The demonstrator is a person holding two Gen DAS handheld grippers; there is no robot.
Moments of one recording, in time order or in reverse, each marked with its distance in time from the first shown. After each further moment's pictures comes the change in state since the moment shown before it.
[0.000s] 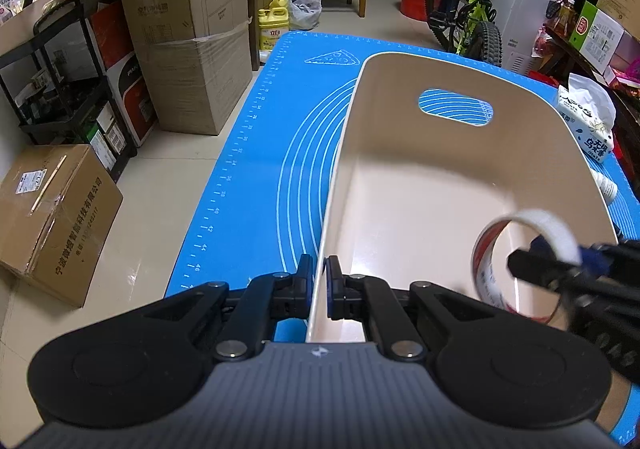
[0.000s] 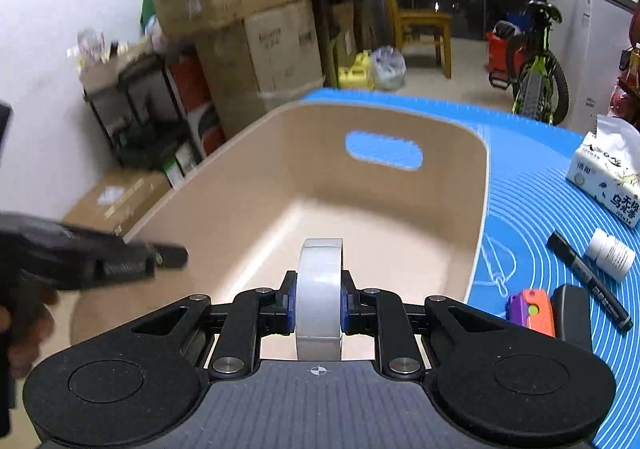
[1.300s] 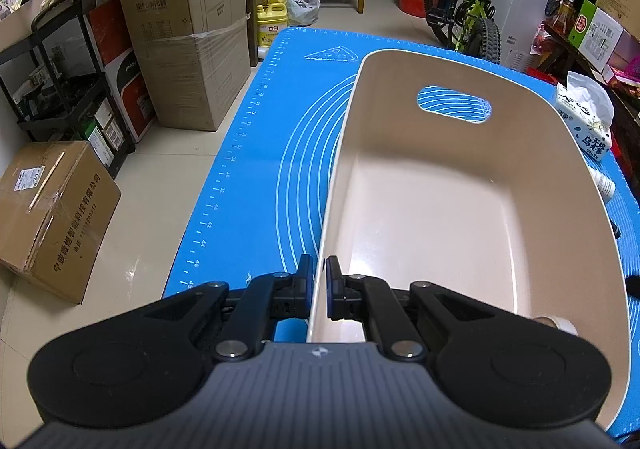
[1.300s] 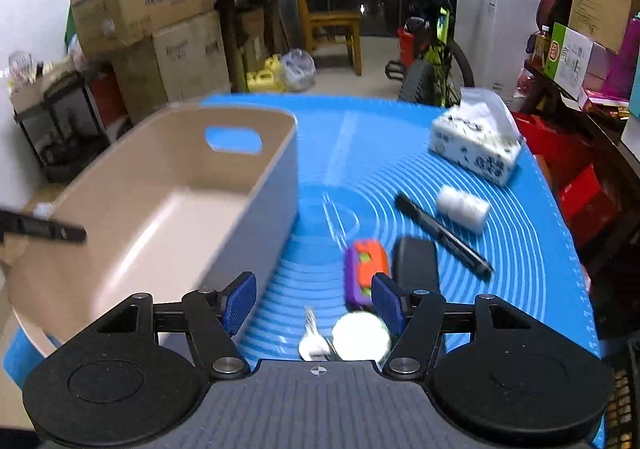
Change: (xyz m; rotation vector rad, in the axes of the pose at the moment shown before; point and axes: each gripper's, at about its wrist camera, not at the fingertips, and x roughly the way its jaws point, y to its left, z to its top) left arm 0.000 -0.001 -0.004 -0.001 0.008 -0.006; right arm -0.071 -0.084 -0.043 0.087 -0.021 -0.226
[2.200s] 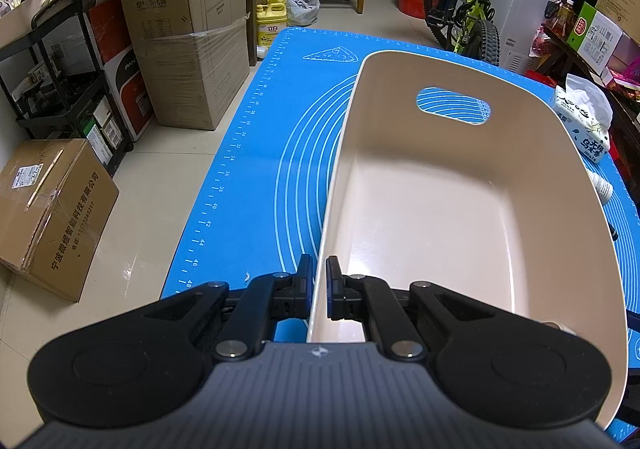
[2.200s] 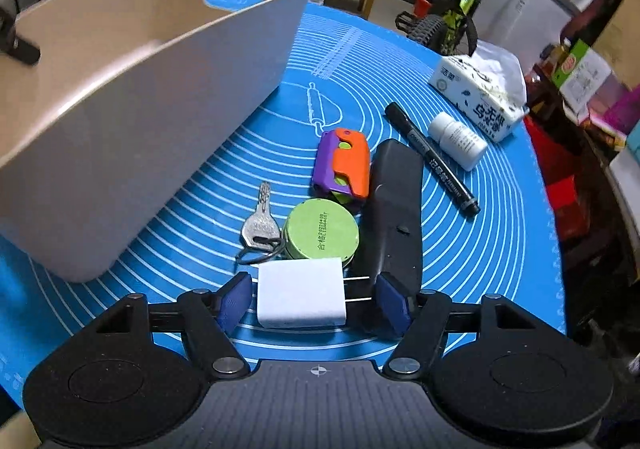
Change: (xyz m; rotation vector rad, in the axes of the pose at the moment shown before) left arm 0.000 -0.001 0.000 -0.005 0.001 -0.004; right arm 0.047 0.010 -0.056 -0.273 0.177 -0.160
